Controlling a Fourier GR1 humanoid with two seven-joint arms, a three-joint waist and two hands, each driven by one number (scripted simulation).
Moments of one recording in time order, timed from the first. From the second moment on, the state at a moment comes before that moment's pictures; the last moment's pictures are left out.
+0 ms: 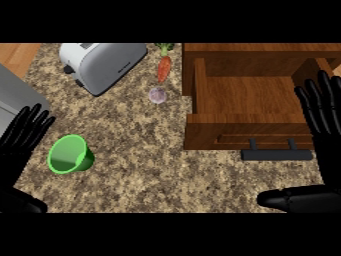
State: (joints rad) left arm 0.00 0.24 0.27 -1.55 0.36 -0.61 -0.13; right arm -0.06 -0.08 -0.02 -2.06 -0.12 0.09 0.10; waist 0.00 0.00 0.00
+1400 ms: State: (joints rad) left arm -0.23 0.31 0.26 -0.76 0.02 -0.53 -0.66; right arm -0.11 -0.08 -0.03 -2.06 -0.14 0.11 0.15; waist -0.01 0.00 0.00
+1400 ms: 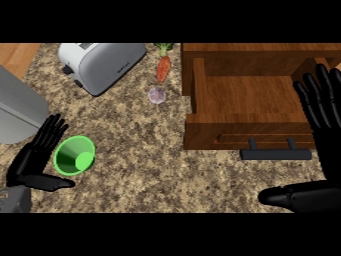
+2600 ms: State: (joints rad) left arm -0.39 0.34 0.20 -0.37 -0.05 -0.48 -0.87; right arm -0.08 -0.08 -0.02 -2.12 -0.15 0.11 0.19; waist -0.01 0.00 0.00
